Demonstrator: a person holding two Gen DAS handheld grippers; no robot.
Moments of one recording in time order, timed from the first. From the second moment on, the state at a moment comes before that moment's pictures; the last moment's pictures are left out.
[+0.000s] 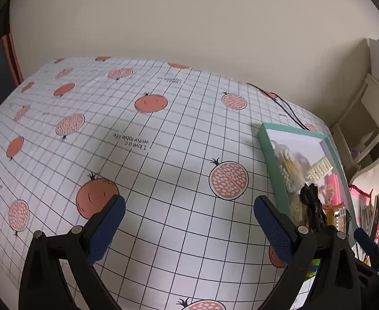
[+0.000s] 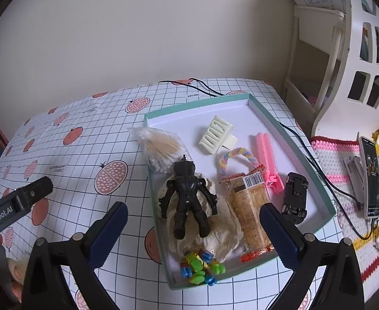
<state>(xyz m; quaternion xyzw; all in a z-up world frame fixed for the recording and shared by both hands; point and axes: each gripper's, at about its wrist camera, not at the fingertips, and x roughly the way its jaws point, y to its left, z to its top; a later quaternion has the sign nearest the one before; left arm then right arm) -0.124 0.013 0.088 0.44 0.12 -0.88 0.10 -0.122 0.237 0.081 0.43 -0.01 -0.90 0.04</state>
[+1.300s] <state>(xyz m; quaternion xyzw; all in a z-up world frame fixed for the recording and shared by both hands) -0.062 0.056 0.083 0.52 0.06 -0.85 0.03 -0.060 0.255 0.069 0.51 0.00 -0.86 0.07</state>
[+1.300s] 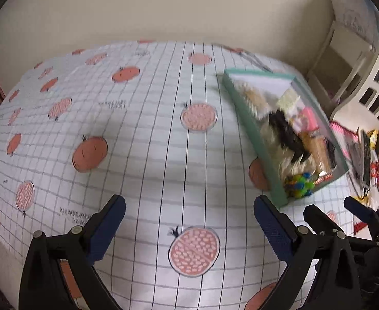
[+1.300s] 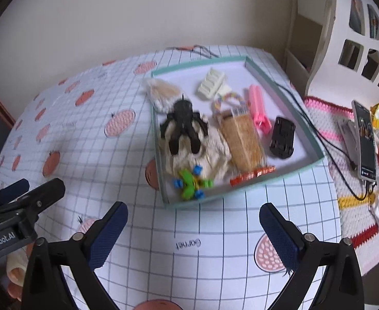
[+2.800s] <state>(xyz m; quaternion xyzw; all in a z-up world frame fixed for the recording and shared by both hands) -0.055 0.054 -0.001 0.58 0.03 -0.81 0.04 -0.053 0.279 0.000 0.55 0.04 -0.83 0.05</state>
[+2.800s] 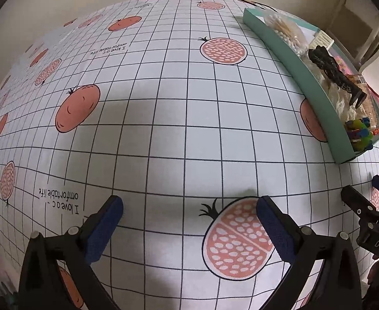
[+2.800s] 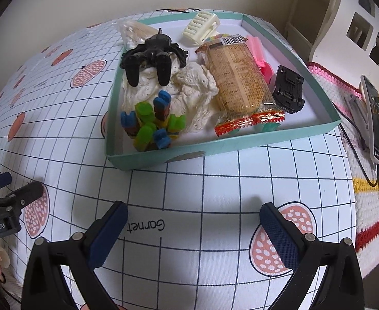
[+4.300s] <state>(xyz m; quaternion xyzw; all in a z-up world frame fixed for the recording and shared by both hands) -0.055 0.047 0.003 0.60 0.03 -0.80 0.04 -0.059 0.282 -0.001 0.55 0.04 -0.83 0.05</state>
